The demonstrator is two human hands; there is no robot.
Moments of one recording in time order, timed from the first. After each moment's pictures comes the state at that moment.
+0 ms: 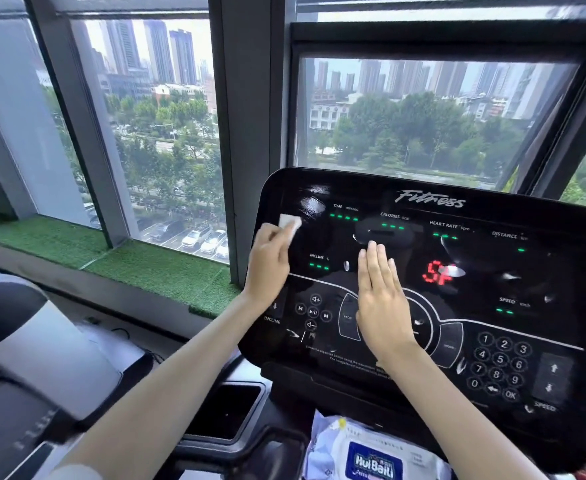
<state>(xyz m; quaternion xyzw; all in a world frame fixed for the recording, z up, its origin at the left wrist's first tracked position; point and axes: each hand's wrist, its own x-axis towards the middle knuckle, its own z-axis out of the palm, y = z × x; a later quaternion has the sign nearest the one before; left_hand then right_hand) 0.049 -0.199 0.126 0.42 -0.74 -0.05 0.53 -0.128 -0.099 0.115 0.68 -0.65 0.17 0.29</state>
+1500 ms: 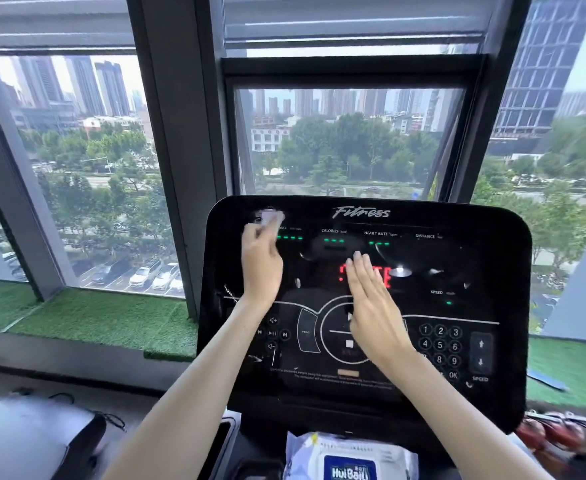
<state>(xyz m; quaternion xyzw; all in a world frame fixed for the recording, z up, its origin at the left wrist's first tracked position) -0.022 -0.194 0.170 0.39 -0.70 -0.09 0.59 -0.172 -0.067 0.130 0.66 -0.67 0.27 0.21</state>
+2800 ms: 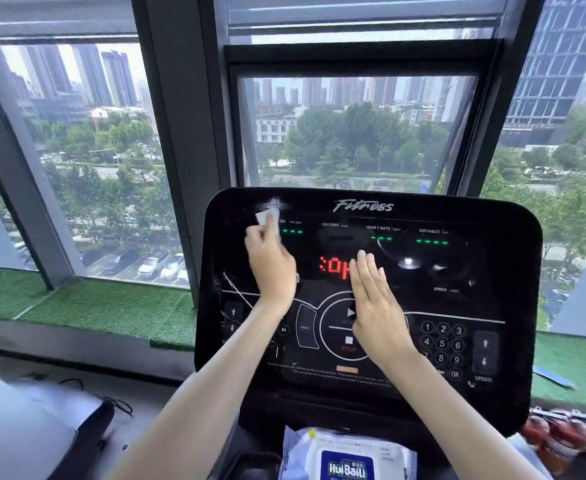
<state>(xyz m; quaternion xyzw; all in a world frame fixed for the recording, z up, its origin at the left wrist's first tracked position) -0.046 -0.178 0.162 0.45 -0.65 -0.08 0.61 -0.182 -0.069 0.118 0.66 -0.67 0.24 0.23</state>
